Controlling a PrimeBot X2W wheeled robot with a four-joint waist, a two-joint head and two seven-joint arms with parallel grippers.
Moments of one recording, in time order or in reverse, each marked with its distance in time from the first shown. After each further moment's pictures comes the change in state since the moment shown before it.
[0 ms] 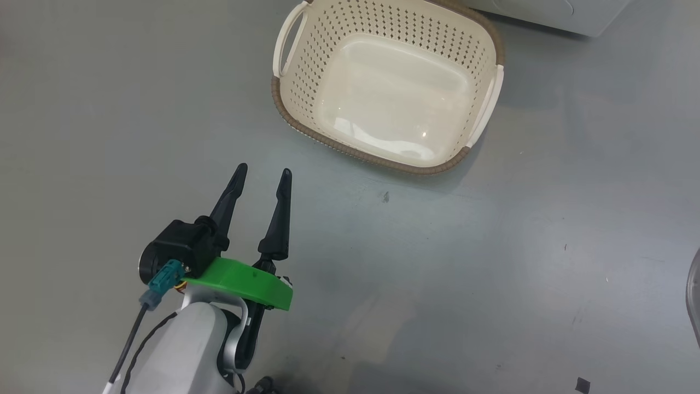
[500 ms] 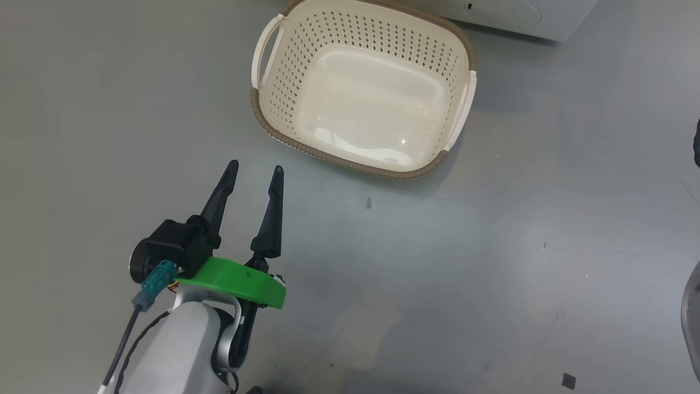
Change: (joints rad) left arm 0.006 0.003 0.034 -0.010 0.038 -0.017 0.000; right arm 0.101 -0.004 0.026 -0.115 -0.064 0.013 -0.060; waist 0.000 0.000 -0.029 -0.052
